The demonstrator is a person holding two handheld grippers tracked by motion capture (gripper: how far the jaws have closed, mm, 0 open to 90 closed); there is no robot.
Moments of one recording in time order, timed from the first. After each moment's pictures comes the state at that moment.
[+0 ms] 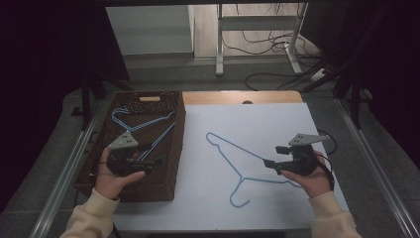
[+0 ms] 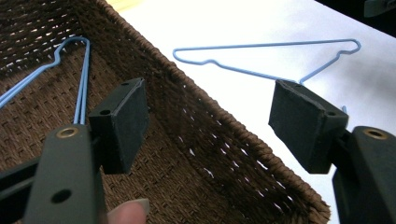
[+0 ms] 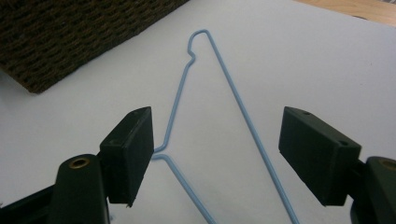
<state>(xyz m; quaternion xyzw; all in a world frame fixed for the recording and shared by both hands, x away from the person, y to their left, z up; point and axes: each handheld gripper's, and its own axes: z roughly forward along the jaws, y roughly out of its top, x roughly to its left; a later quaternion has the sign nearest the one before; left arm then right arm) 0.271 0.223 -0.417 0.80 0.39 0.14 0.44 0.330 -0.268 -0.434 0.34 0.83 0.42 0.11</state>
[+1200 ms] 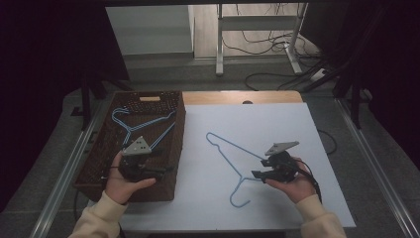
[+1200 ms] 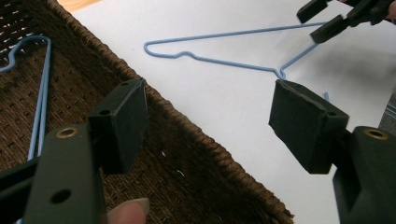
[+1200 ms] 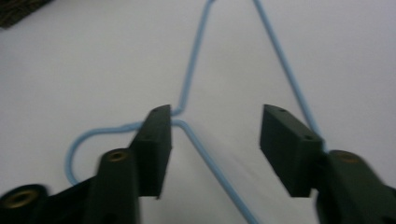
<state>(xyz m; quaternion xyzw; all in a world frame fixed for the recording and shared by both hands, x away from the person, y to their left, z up) 0.265 0.194 -0.423 0.82 0.36 0.12 0.43 0.327 -0.225 -0.467 0.33 0.88 0.32 0.09</state>
